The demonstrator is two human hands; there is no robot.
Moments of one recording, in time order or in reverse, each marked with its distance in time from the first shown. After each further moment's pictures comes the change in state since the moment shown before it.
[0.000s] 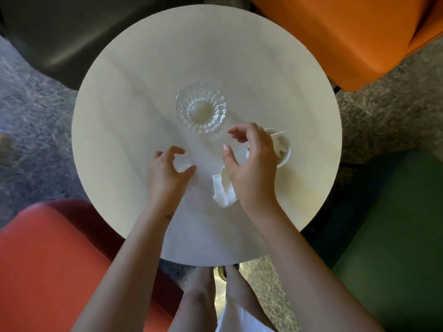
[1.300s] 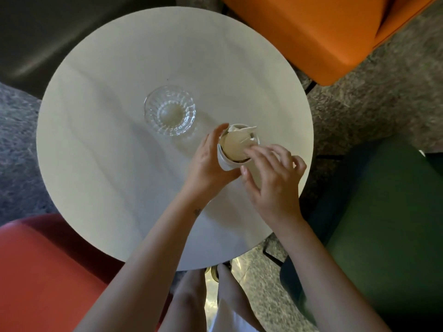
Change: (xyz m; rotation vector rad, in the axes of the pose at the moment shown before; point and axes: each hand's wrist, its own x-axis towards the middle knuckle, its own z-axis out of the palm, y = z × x) left_hand -0.017 0.072 0.069 -0.278 -0.270 0.451; right_hand -0.025 0.070 -0.064 -0.558 -0.092 -0.120
